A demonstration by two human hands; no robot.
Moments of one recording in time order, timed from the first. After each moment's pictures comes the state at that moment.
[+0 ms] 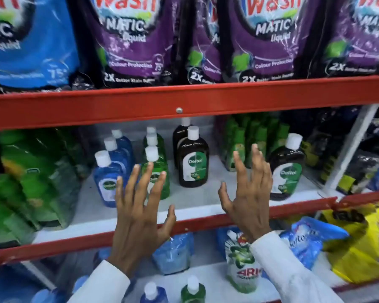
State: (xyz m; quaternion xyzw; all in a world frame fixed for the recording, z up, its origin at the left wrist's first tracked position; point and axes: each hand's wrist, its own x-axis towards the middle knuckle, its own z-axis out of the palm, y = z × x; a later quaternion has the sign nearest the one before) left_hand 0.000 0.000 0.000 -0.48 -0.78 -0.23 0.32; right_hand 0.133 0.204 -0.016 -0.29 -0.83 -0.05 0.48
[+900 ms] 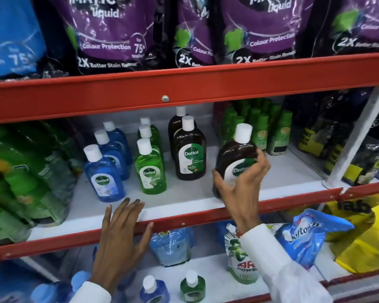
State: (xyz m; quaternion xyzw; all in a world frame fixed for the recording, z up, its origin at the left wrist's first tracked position) left_hand -0.042 -0.041 -0.072 -0.43 -0.87 -0.20 0.15; right_hand 0.098 0.203 -0.021 -0.31 -0.72 0.30 0.54
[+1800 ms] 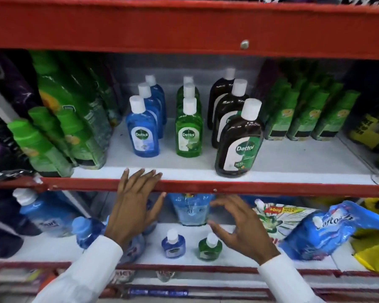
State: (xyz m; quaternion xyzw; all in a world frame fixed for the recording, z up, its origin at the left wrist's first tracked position) left_hand -0.058 -0.090 -0.089 -0.42 -0.87 -0.20 0.16; right_hand 0.128 0.127 -0.108 -0.05 -0.93 0.27 0.25
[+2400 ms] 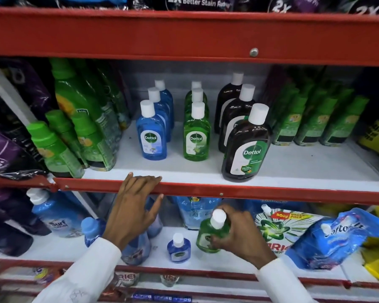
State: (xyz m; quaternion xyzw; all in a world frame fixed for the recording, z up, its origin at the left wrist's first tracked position) left_hand -0.065 -0.107 -0.084 -0.42 -0.87 -0.21 0.15; right_hand 0.117 0.112 -0.109 -0.18 -0.93 0.31 0.07
